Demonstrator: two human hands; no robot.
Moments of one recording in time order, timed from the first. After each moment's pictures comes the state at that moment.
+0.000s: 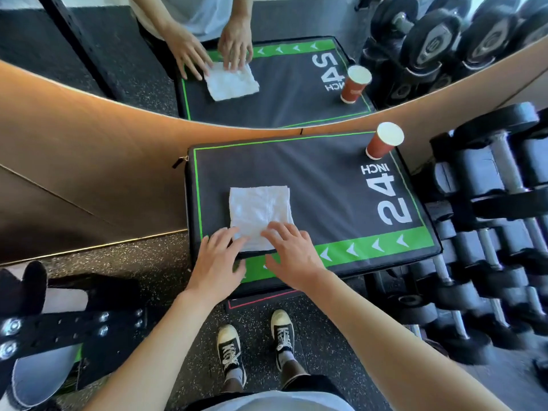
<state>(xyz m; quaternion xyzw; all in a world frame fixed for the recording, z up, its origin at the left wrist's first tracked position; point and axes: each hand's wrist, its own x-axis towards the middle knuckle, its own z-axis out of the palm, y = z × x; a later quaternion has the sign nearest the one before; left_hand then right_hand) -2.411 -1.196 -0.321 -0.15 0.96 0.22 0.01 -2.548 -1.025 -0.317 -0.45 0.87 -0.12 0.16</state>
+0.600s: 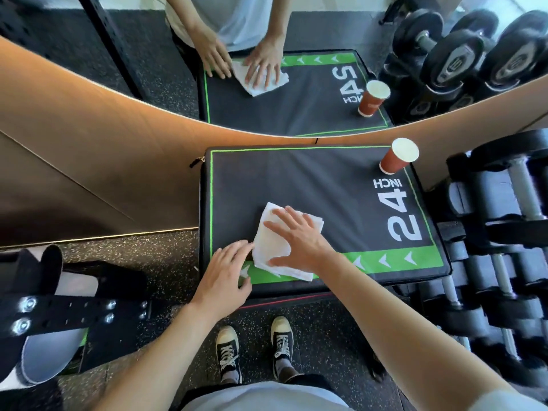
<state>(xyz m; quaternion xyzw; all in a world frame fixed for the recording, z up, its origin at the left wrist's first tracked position) -2.388 -1.177 -0.324 -0.17 0.94 0.29 0.00 -2.601 -1.037 -0.314 -0.54 0.82 -0.06 0.19</state>
